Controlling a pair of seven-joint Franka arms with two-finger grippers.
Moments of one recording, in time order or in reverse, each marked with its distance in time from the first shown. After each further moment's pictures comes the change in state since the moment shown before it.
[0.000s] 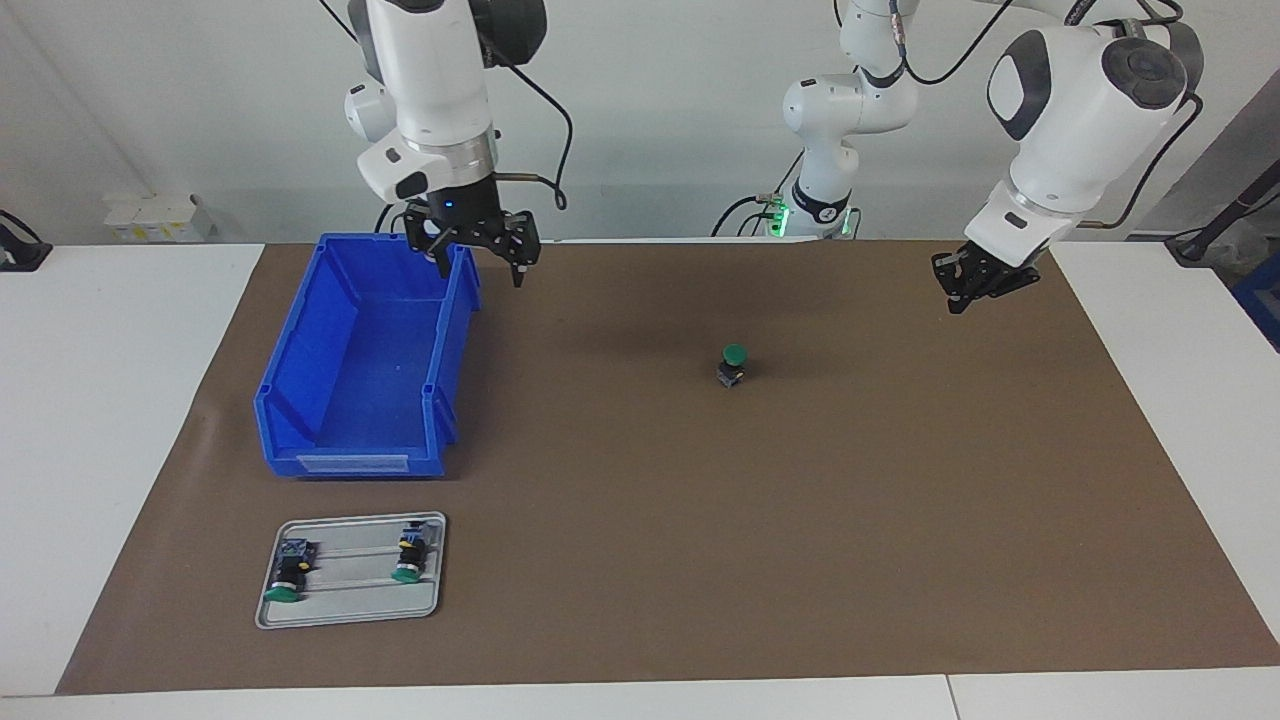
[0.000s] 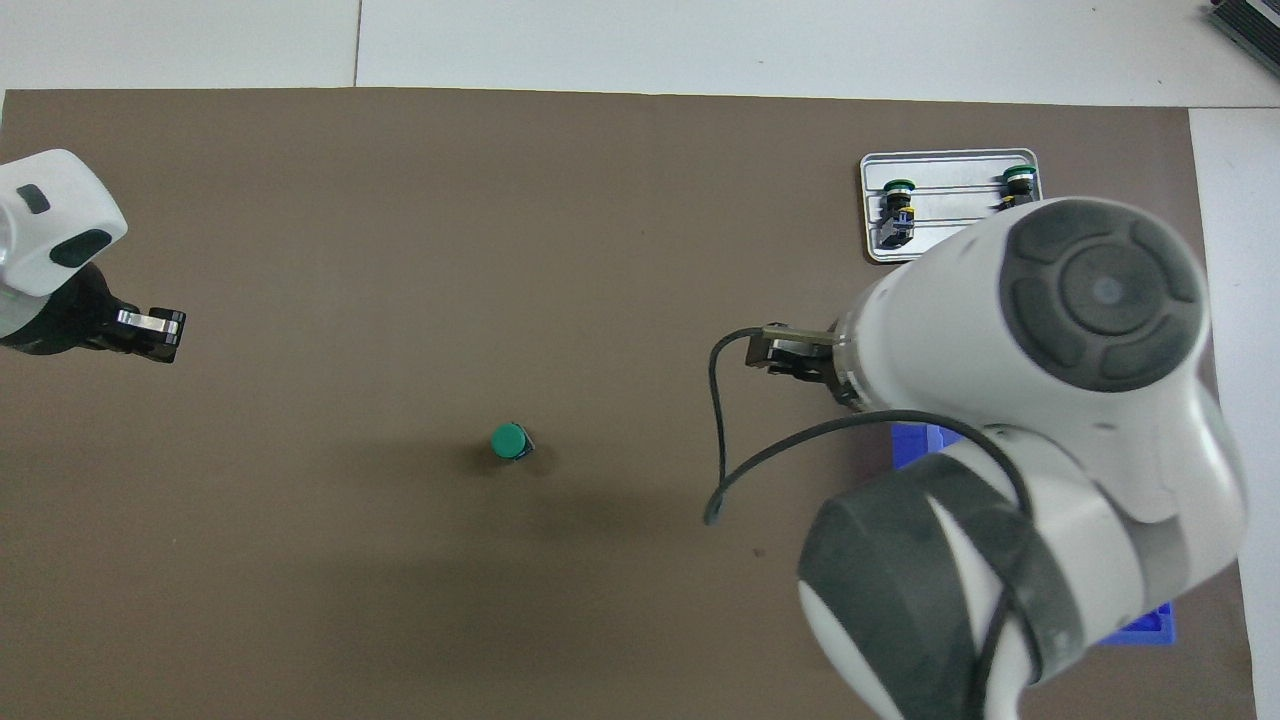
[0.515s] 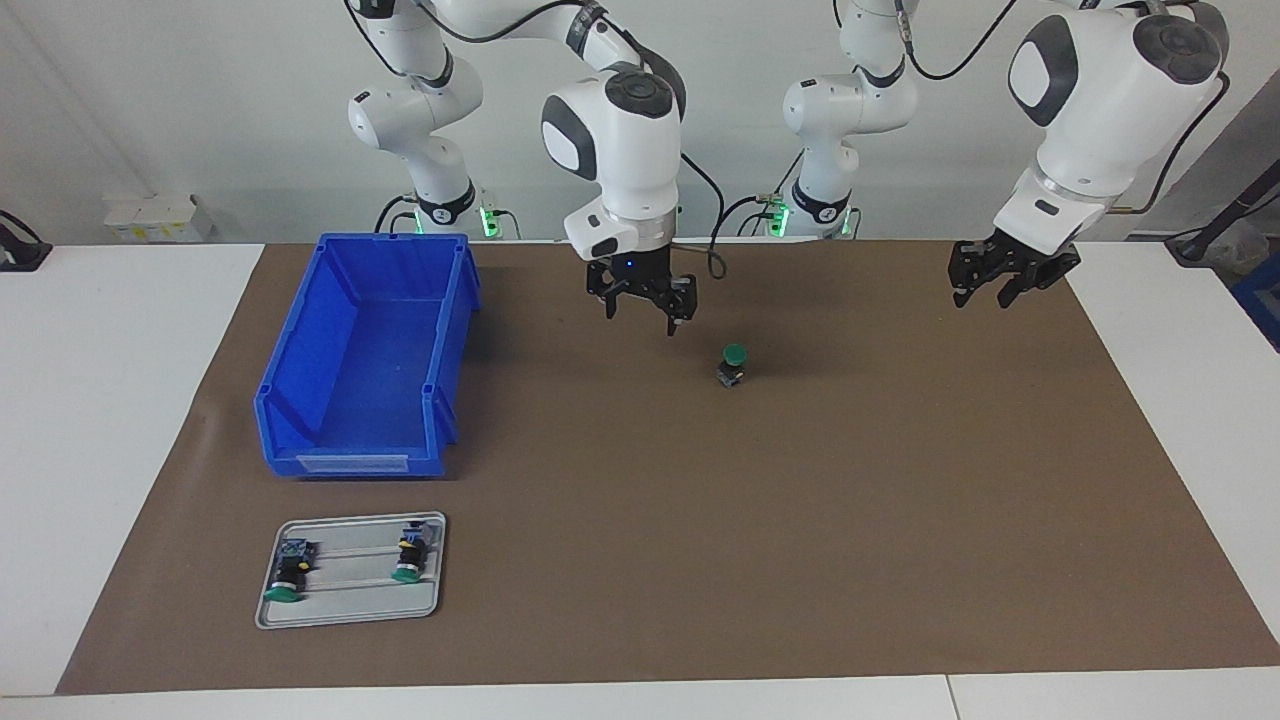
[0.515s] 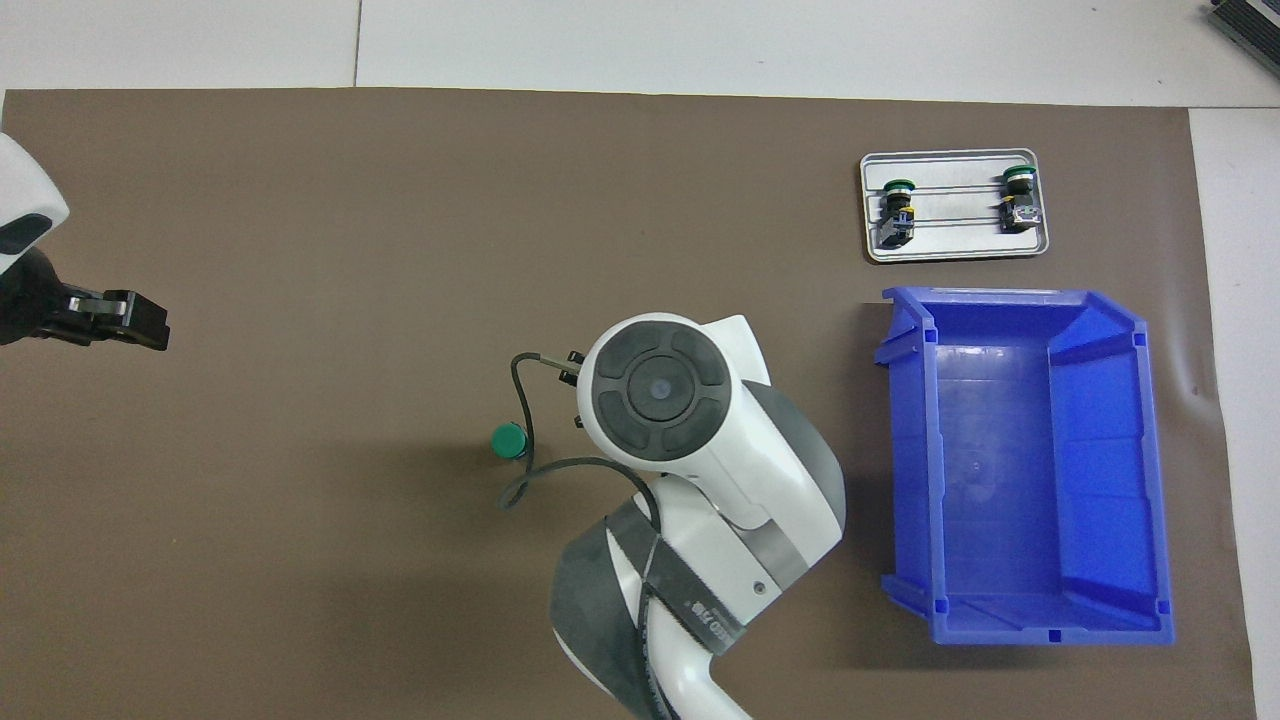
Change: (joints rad) left arm 0.006 -0.009 0.032 0.041 0.004 0.007 0.000; right arm 0.194 0.222 0.001 0.032 0.000 0.215 0.411
